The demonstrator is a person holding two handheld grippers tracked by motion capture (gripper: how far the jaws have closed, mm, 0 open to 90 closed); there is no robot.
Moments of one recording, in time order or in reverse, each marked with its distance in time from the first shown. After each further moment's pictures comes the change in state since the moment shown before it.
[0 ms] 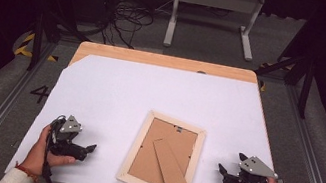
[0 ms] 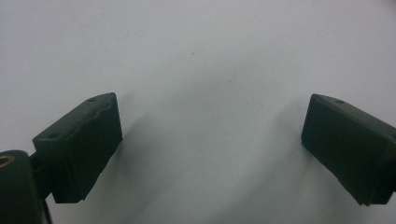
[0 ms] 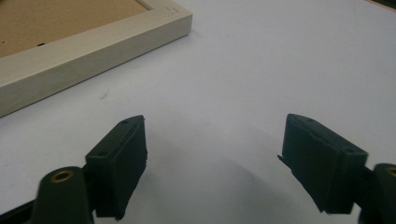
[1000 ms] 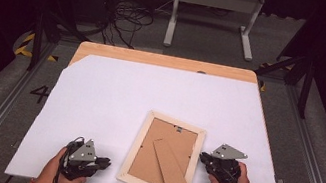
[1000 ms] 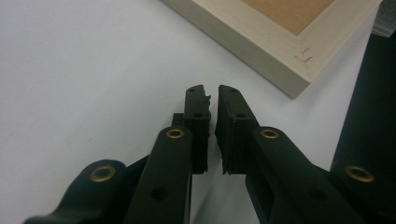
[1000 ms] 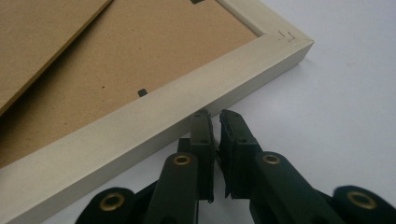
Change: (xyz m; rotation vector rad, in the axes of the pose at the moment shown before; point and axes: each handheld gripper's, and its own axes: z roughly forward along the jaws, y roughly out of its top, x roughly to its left) left arm -0.075 0.008 0.000 -0.031 -0.260 0.220; right arm 0.040 0.040 0.039 0.097 0.197 -0.028
